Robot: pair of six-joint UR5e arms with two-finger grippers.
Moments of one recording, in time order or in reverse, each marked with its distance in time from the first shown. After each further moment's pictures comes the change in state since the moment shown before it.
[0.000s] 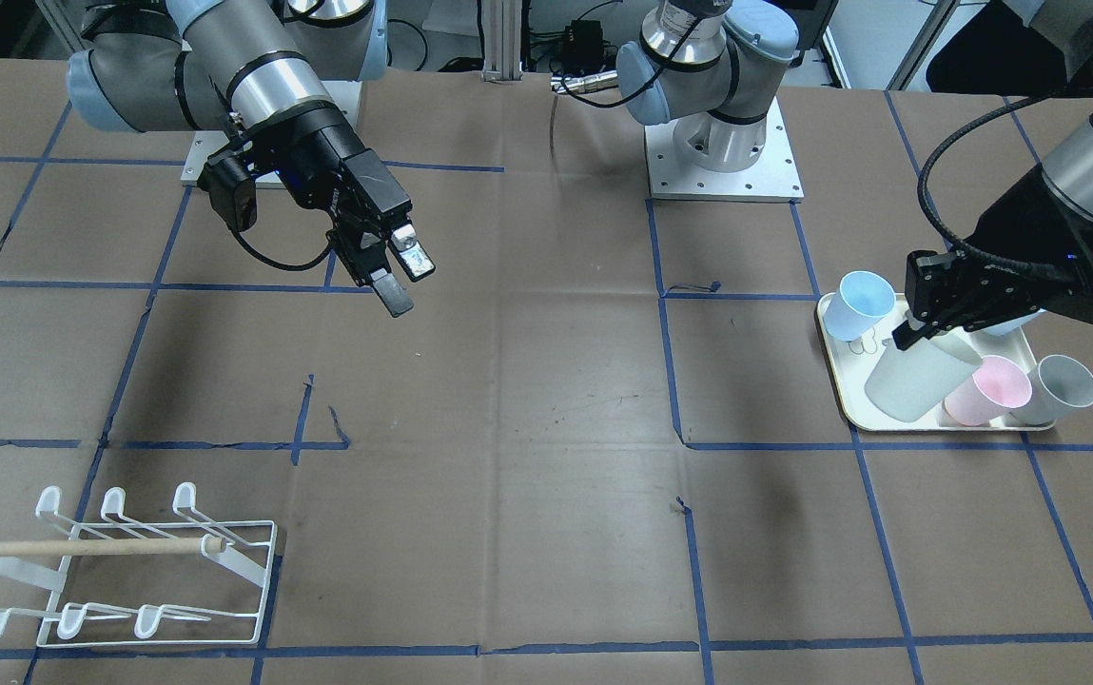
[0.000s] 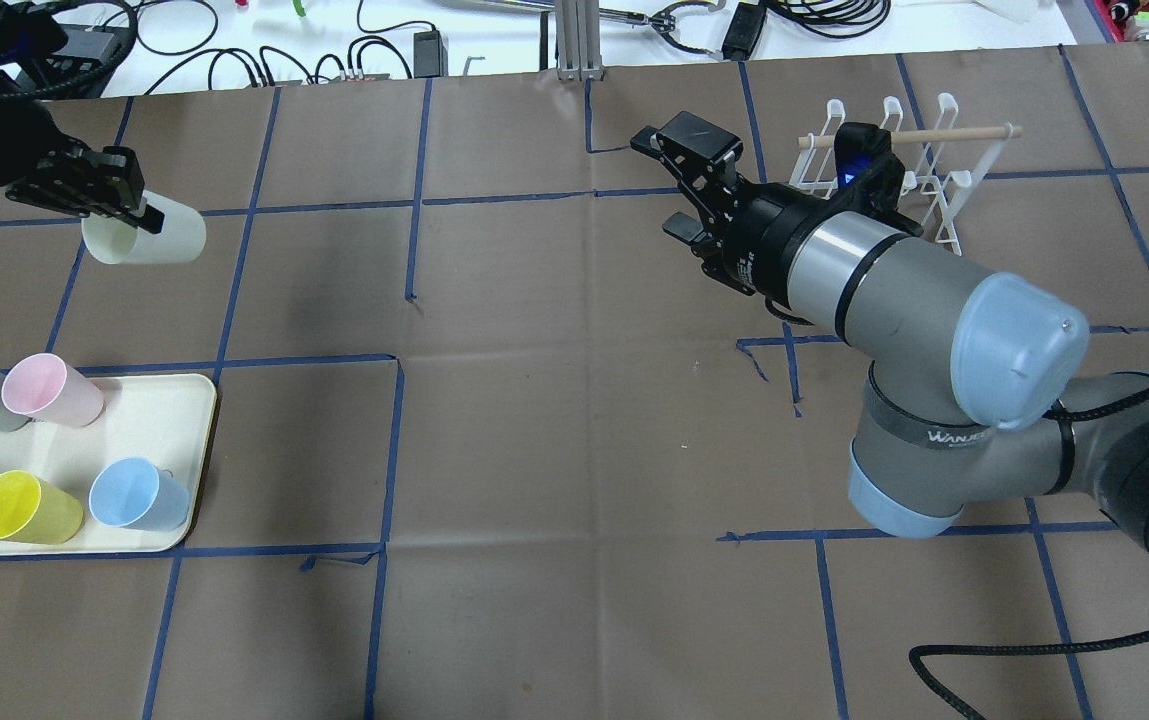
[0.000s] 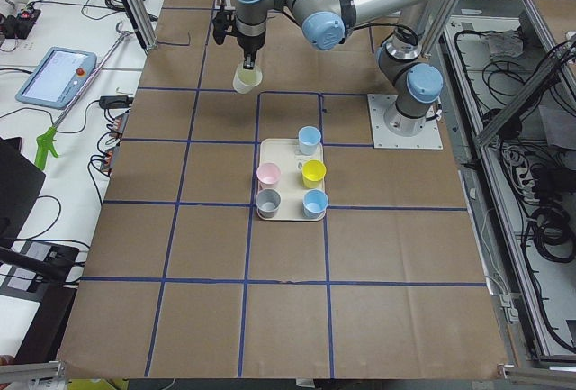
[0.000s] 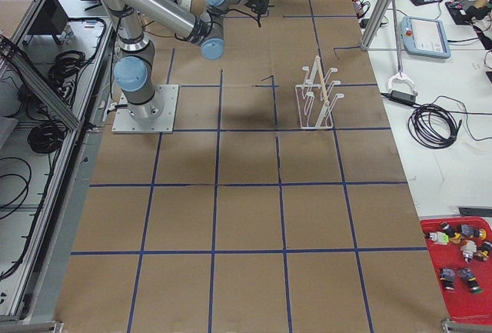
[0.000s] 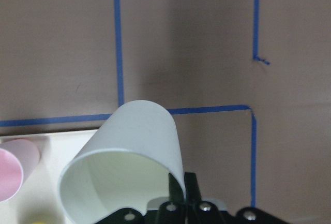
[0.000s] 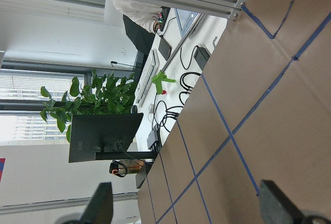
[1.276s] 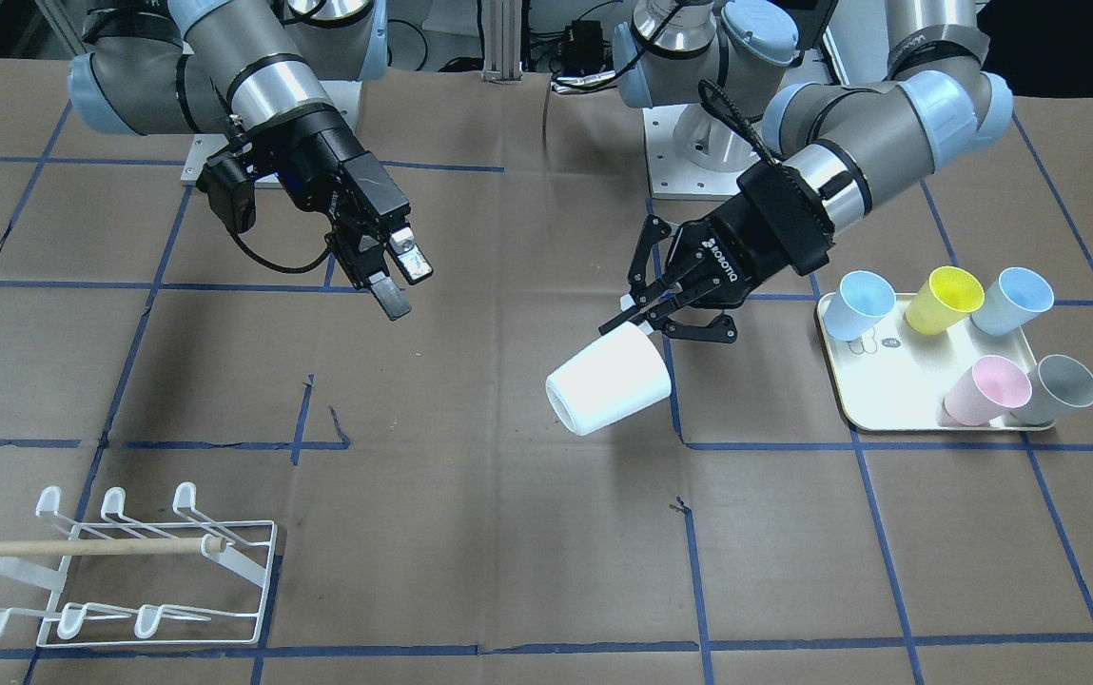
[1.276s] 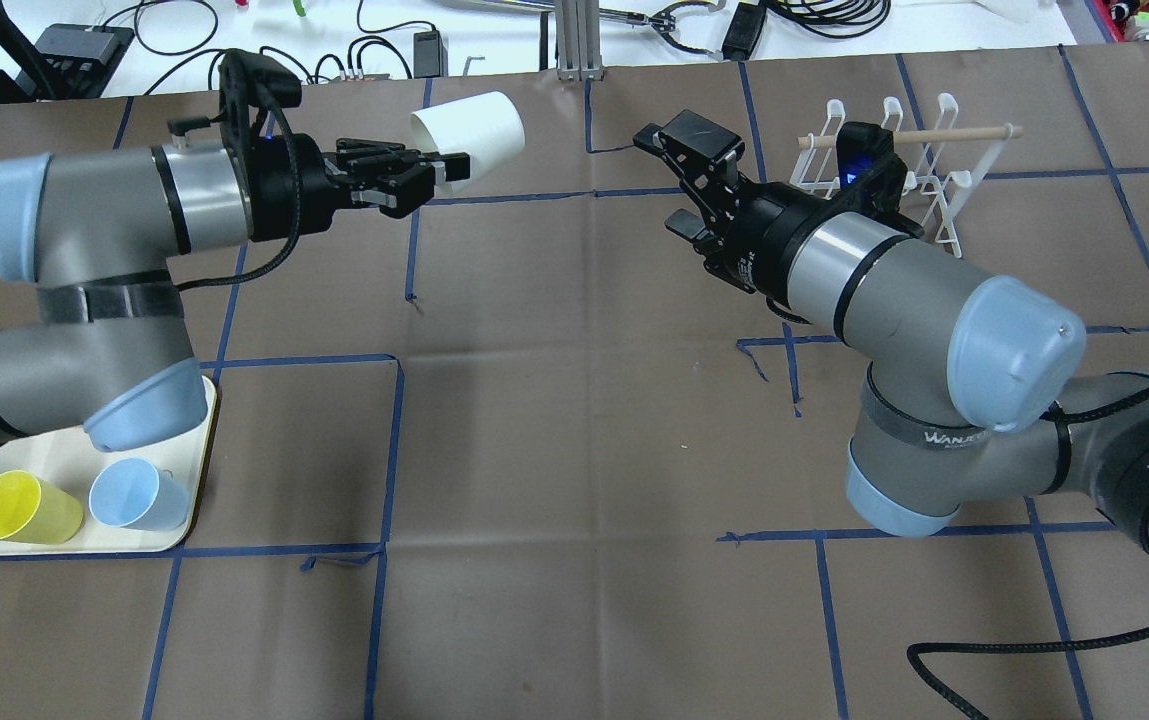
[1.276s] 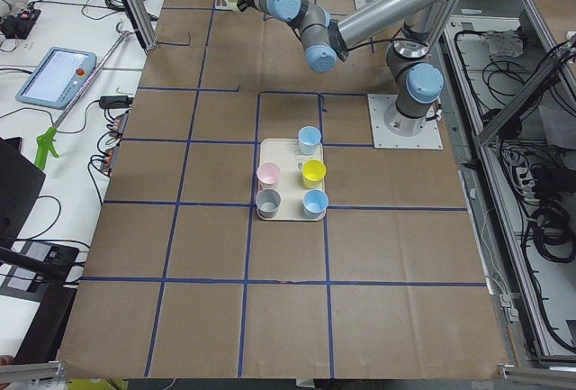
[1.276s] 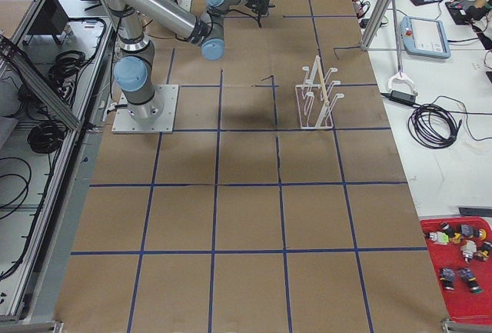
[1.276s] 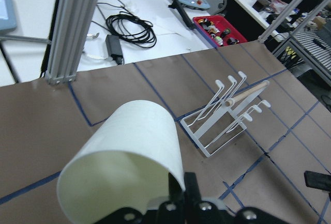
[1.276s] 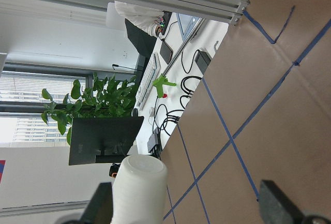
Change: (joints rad) left arm -0.217 -0.034 -0.512 1.160 -0.746 0.022; right arm 0.000 0.012 0.000 -0.011 -0.006 -0.004
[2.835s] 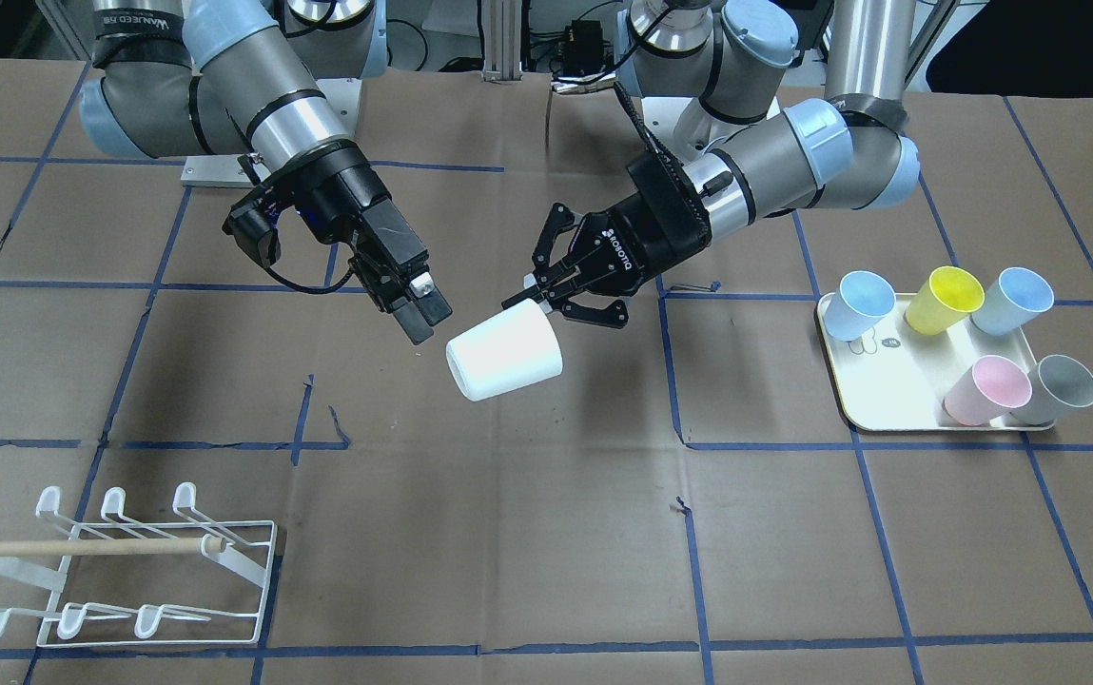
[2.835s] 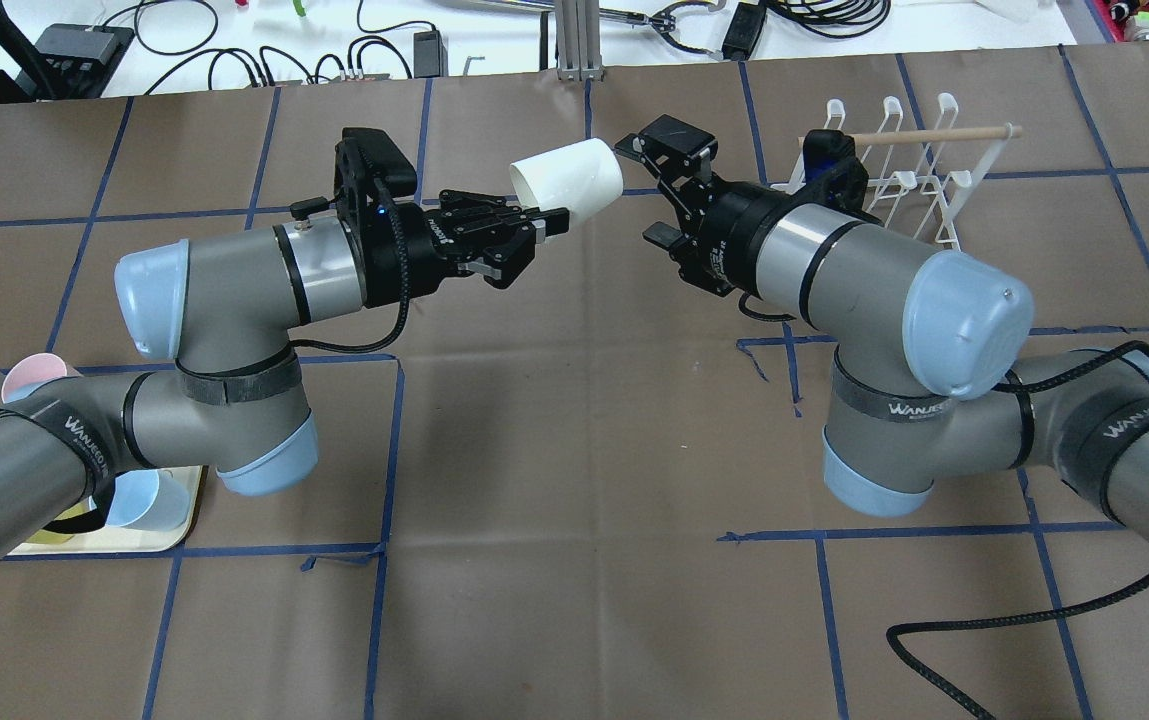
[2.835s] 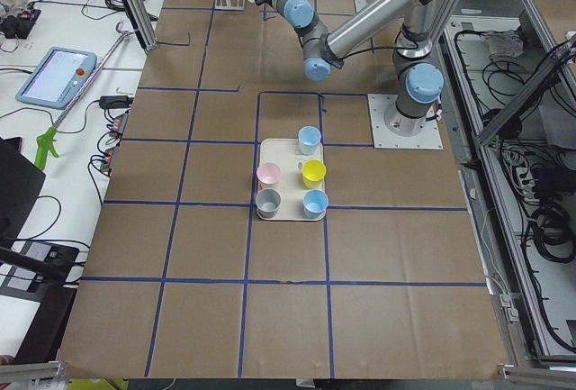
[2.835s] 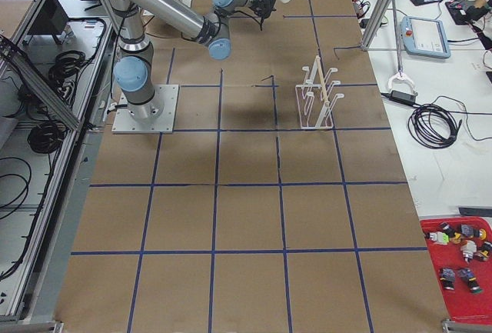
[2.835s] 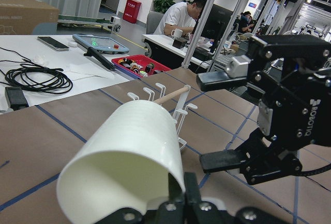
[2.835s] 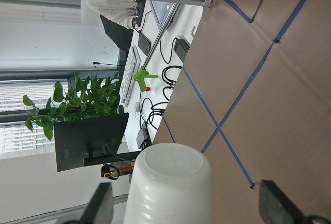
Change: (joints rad) left arm -0.147 -0.121 -0.049 0.420 0.028 -0.211; right arm 0.045 0.078 -0.056 0.052 -0.021 0.081
